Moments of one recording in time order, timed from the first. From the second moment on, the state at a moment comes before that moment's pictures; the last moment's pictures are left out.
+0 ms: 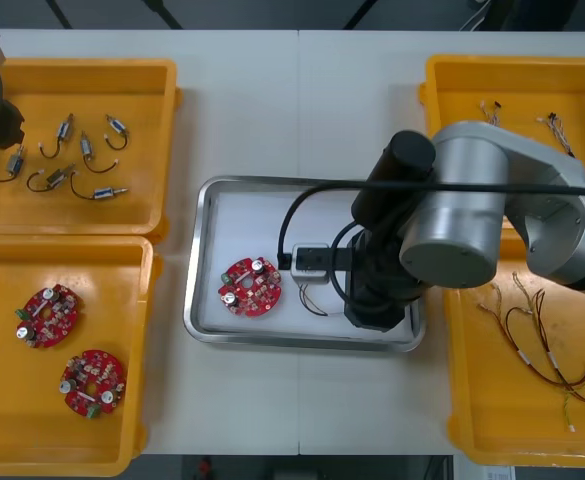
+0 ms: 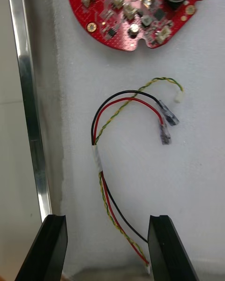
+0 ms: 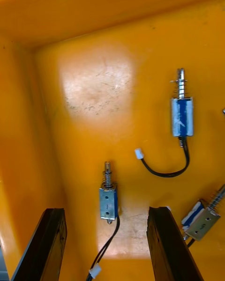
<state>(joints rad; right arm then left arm) -0.85 -0.74 0.86 -1.99 -0.96 1.54 1.80 -0.91 1.06 -0.54 -1.06 0.95 1.06 -1.57</state>
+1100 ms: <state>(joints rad) -0.64 -1.00 0.13 -2.06 -1.19 1.79 1.11 -0.91 1.01 -0.63 -0.94 0.95 0.94 -1.57</state>
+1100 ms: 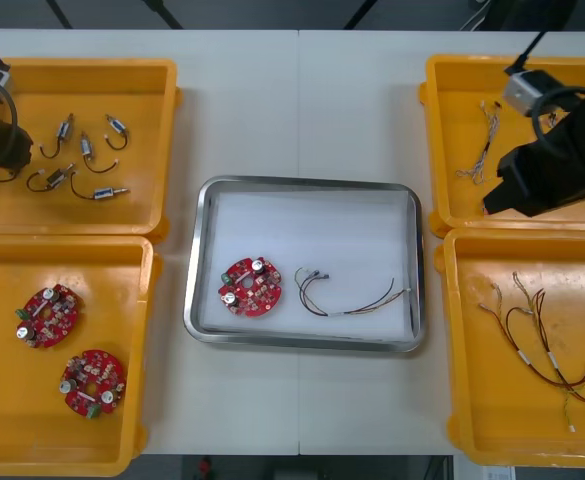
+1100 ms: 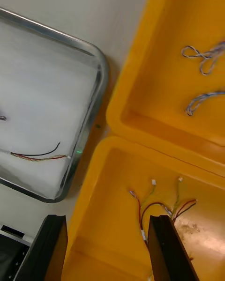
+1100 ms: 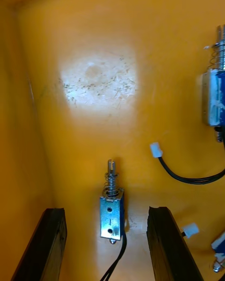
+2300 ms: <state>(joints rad) -0.45 -1.06 -0.17 -1.74 -1.15 1.69 1.10 -0.91 0.99 -0.70 -0.86 1.03 0.86 -1.57</state>
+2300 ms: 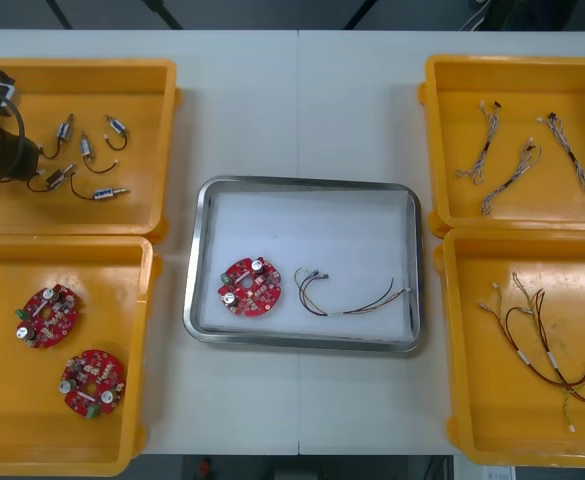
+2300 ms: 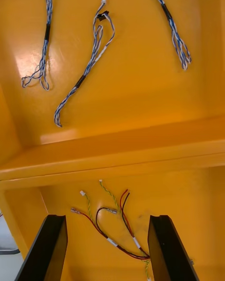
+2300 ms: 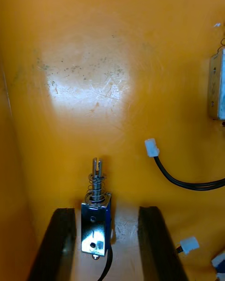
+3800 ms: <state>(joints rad) -1.02 -1.00 0.47 -0.73 -1.15 1.05 1.87 -0.94 1.04 -0.37 -1.12 1.00 1.42 -1.57</state>
